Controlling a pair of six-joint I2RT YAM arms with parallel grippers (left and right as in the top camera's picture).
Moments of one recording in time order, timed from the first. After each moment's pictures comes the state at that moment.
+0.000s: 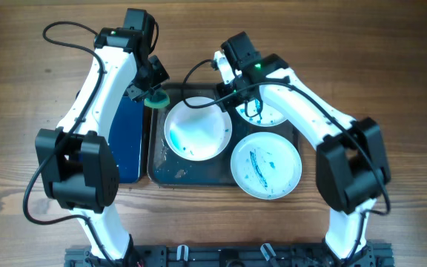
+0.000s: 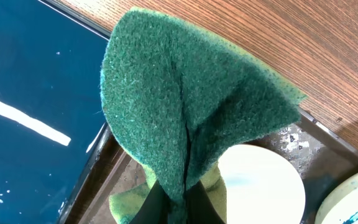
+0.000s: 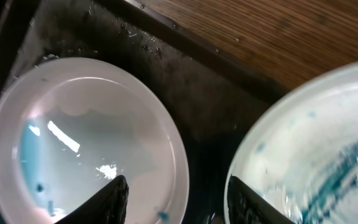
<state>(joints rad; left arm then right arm) -0.17 1.98 1.70 -1.14 0.00 -0.70 0.51 2.06 1.60 -0.76 -0.17 0.01</state>
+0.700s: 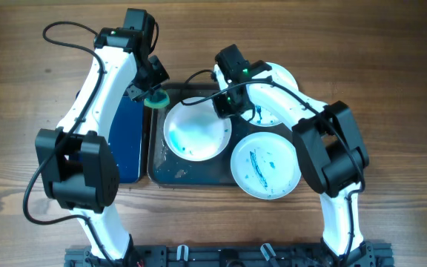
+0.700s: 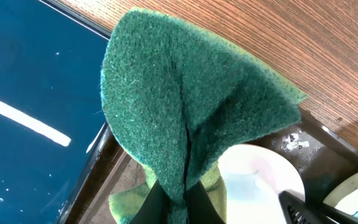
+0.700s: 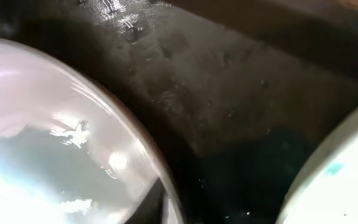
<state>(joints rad) -0.17 1.98 1.70 -1.14 0.00 -0.70 0.52 2.20 1.60 -0.75 -0.20 0.21</state>
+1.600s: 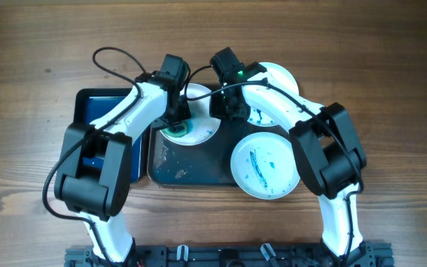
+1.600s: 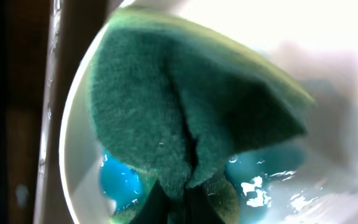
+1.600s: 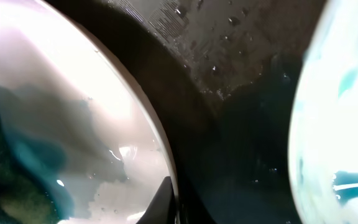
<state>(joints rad) -0.32 1.95 1.28 -0.75 -0.06 -0.53 0.54 2.20 1.61 -0.78 -0.20 0.61</state>
